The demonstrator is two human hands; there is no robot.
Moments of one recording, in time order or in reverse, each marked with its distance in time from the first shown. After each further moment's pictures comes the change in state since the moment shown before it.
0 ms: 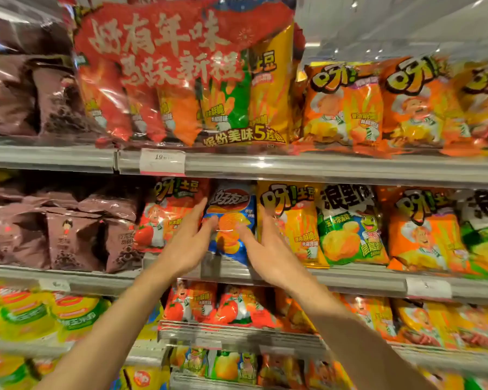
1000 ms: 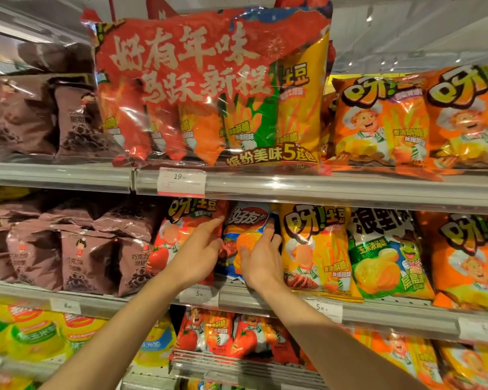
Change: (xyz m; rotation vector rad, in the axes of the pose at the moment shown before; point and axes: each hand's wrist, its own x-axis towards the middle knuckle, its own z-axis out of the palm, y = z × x) left_hand 0.044 -0.037 -0.017 0.047 -0.059 -0.003; right_hand 0.068 -0.007 0.068 -0.212 0.210 0.178
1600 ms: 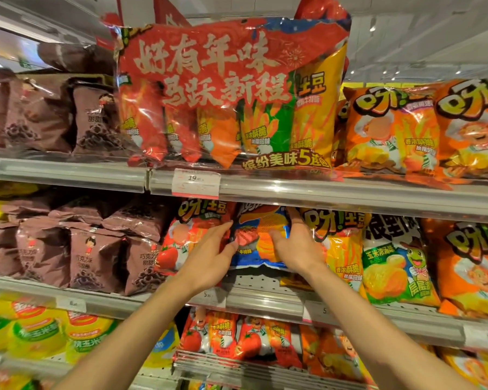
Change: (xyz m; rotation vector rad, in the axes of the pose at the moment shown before) left_hand -0.010 0.004 0.000 0.088 -0.009 0.044; right_hand 0.019 0.001 -0.063 -0.028 -0.047 -0.052
